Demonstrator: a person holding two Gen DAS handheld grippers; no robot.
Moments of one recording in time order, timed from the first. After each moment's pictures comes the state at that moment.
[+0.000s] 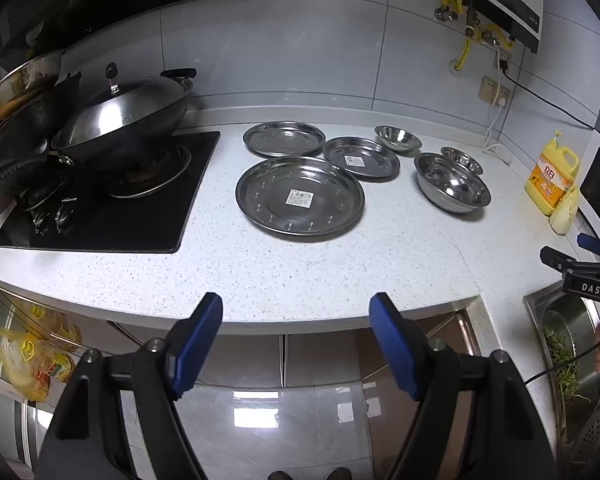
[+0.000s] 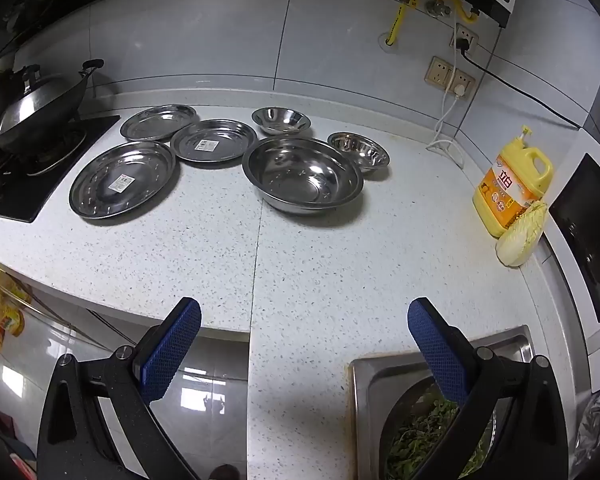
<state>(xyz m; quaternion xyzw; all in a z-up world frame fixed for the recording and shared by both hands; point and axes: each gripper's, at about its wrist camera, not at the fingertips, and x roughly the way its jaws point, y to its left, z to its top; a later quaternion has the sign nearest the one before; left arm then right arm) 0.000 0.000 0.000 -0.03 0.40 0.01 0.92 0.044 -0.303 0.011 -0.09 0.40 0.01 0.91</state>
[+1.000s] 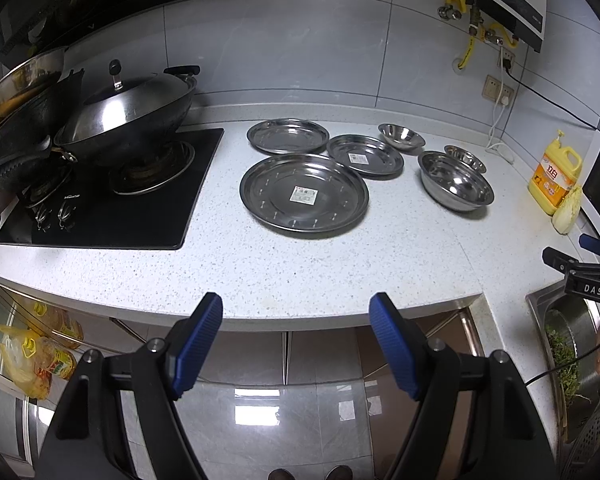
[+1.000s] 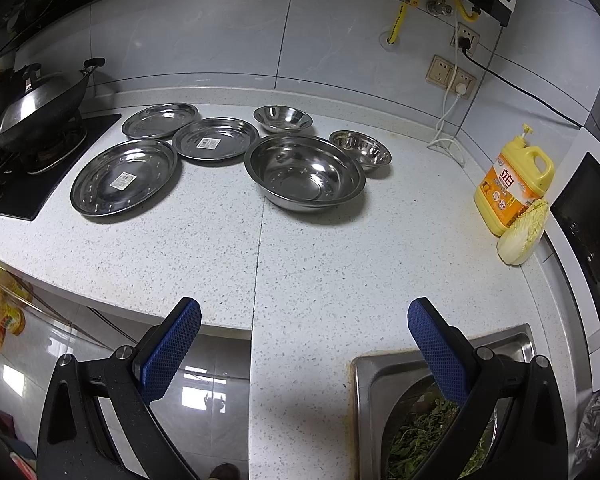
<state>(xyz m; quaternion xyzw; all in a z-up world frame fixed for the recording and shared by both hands) -0.001 0.005 -0.004 -0.03 0.40 0.01 0.92 0.042 -0.301 0.009 -0.09 0.41 0.01 0.91</state>
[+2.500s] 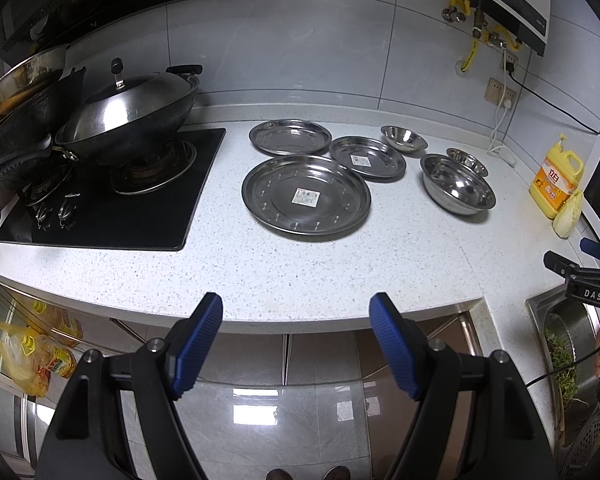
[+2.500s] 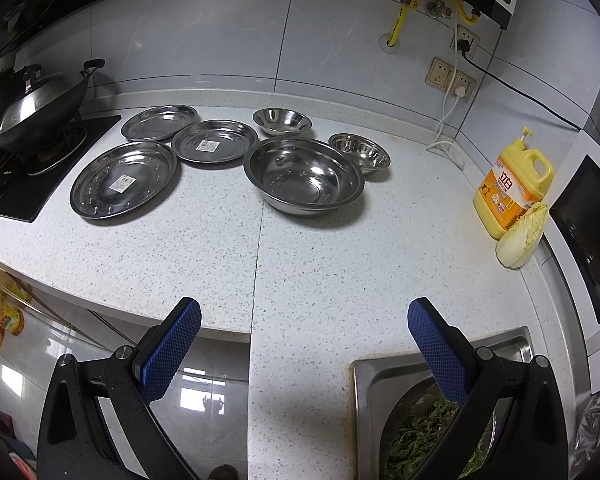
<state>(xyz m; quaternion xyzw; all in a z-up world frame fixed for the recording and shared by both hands) 0.003 0.008 0.000 -0.04 0.40 0.01 0.92 0.045 -0.300 0.010 -0.09 0.40 0.01 0.91</state>
